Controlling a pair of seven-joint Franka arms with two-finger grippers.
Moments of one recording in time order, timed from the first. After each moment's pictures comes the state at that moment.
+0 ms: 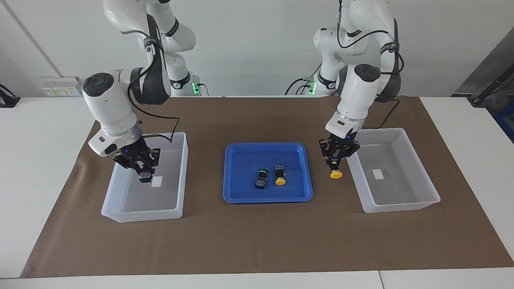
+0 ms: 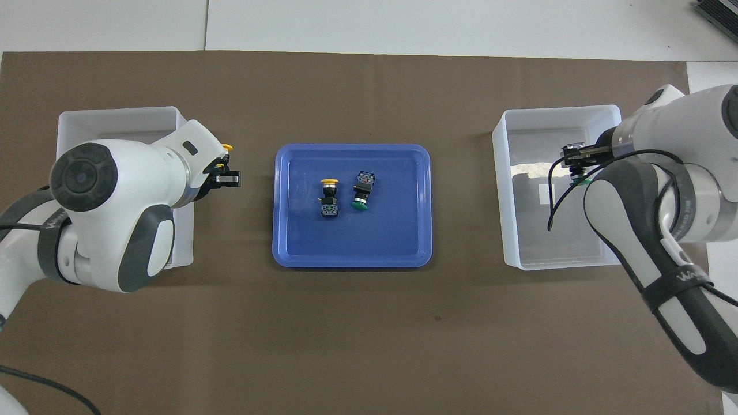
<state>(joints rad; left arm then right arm) -0.26 0.09 -0.01 -2.06 0.00 2.39 -0.16 0.05 0.22 -0.07 -1.88 0.02 2.24 -0.10</state>
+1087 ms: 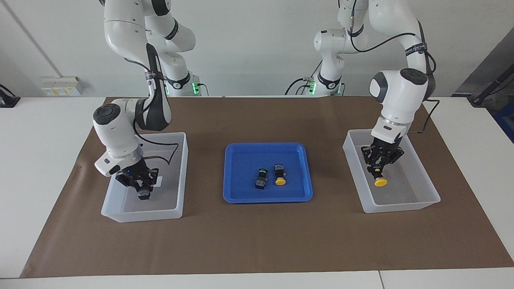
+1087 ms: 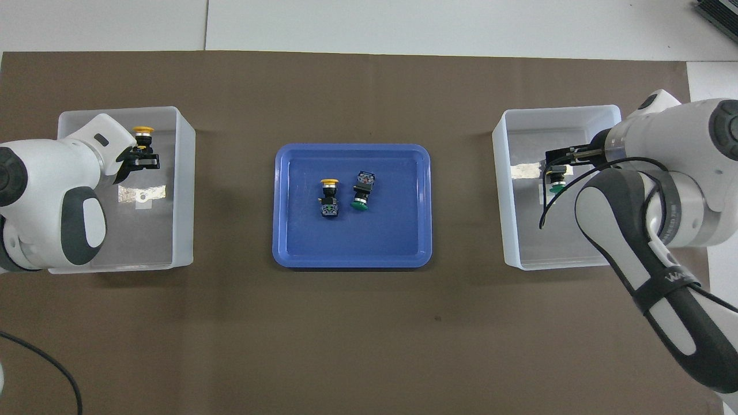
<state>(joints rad) 0.00 0.25 -0.01 -2.07 0.00 2.68 0.05 0.06 0.20 -0.04 -1.89 0.02 2.29 -0.05</state>
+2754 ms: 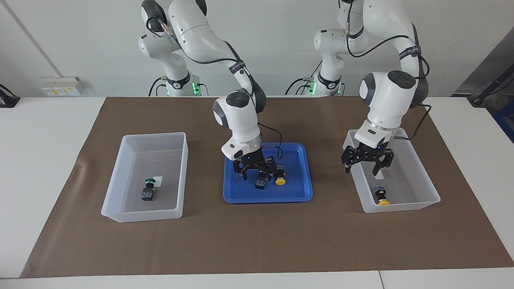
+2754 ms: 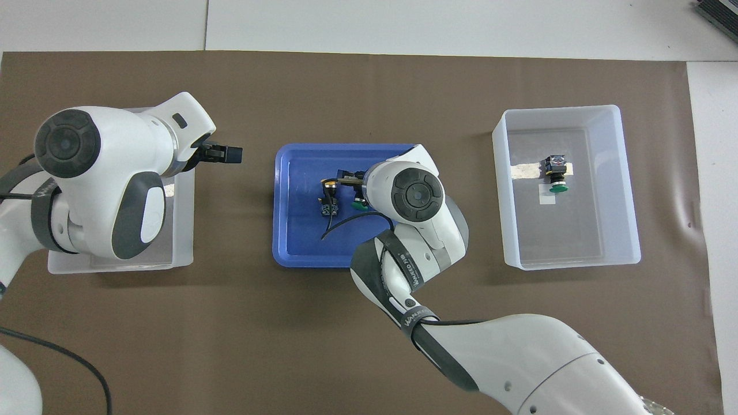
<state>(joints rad) -0.20 0.20 -0.06 -1.92 0.00 2.42 -0.04 0.57 0.55 -0.03 -1.73 0.02 2.59 0.72</state>
